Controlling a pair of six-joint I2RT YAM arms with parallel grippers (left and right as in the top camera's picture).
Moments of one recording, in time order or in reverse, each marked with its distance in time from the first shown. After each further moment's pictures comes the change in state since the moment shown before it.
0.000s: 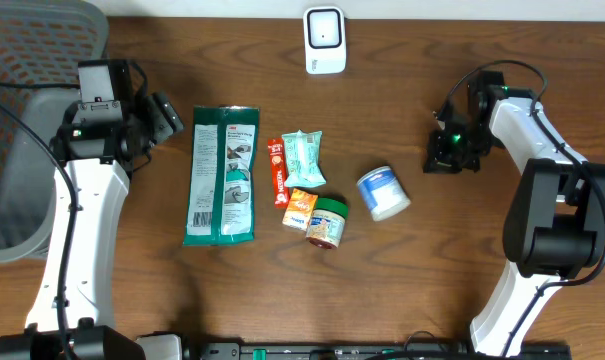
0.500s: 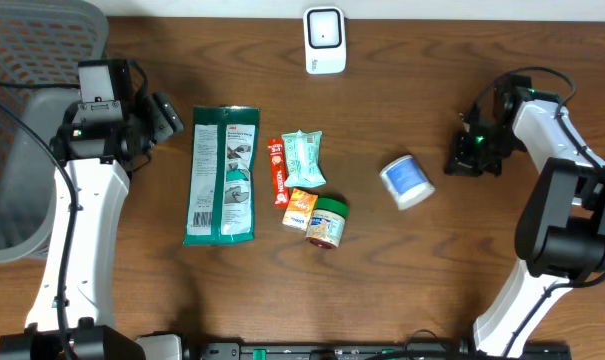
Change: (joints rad) left arm 0.000 0.000 0.000 0.000 0.000 0.000; right arm -0.091 0.000 0.000 0.001 0.044 0.029
